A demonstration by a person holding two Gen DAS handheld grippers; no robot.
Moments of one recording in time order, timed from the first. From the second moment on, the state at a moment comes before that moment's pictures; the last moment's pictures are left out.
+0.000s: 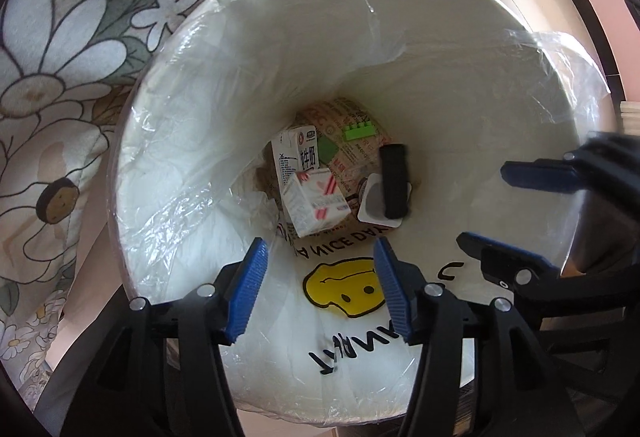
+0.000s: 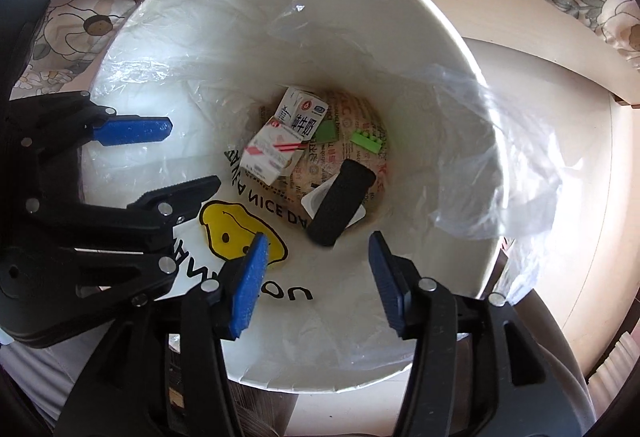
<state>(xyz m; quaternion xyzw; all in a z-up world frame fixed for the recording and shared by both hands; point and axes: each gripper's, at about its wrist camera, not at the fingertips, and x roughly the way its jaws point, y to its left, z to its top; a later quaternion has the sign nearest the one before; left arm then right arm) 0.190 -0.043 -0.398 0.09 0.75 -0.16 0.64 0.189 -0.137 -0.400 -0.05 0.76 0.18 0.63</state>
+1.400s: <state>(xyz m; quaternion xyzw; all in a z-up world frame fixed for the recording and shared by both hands) 0.233 0.025 0.009 0.19 0.47 -0.12 0.86 0.201 -0.177 -0.022 -0.09 0.52 0.22 0.82</state>
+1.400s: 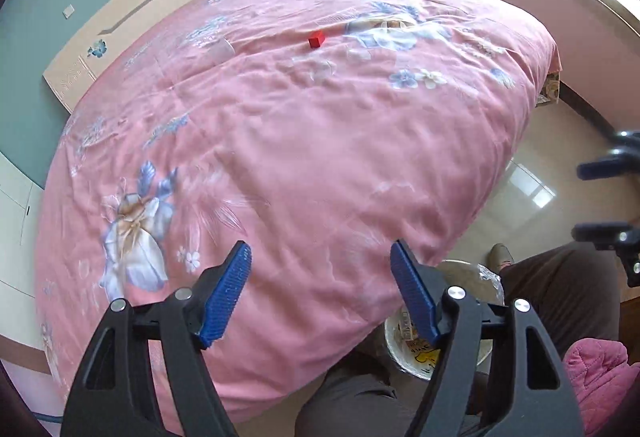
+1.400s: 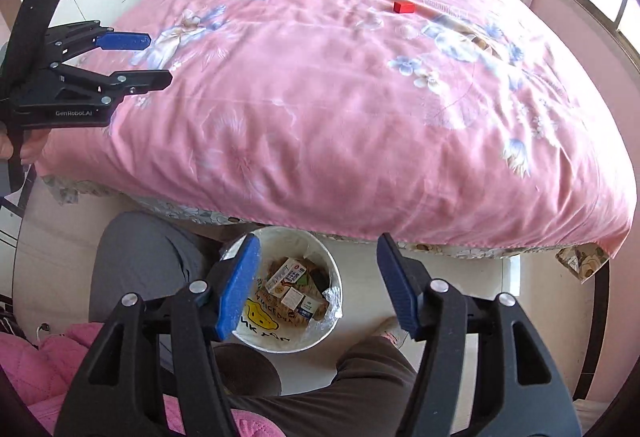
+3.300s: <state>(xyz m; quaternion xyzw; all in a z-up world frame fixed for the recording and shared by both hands) 0.760 0.067 -0.105 0.31 0.45 -0.23 0.81 0.697 -0.115 -0.126 -0.17 0.50 0.32 0.79</state>
